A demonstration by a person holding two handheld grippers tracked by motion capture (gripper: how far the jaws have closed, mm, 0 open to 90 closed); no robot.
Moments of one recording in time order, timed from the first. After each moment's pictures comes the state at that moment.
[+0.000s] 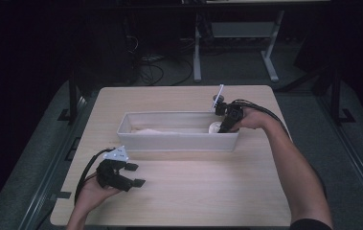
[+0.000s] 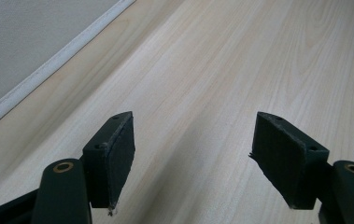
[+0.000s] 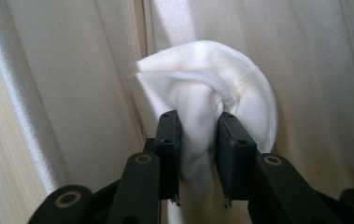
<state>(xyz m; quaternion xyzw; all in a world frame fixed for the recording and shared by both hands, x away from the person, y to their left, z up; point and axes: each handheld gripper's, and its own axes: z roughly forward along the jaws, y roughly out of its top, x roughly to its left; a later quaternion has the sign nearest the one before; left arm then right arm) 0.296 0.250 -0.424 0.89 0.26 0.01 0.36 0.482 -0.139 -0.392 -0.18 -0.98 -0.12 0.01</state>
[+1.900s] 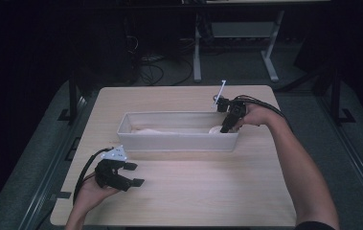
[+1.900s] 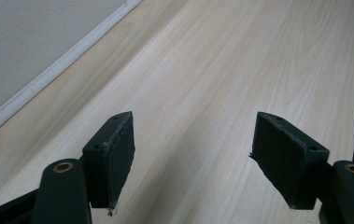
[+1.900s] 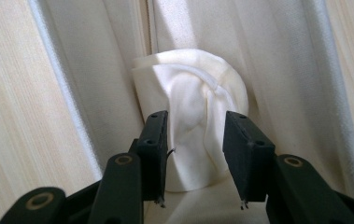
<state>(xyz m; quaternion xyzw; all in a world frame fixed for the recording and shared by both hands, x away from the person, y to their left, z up) 0.295 0.253 -0.421 0.89 0.26 0.01 0.37 0.477 -0.143 -0.370 -0.18 -0.98 -0.11 0.00</state>
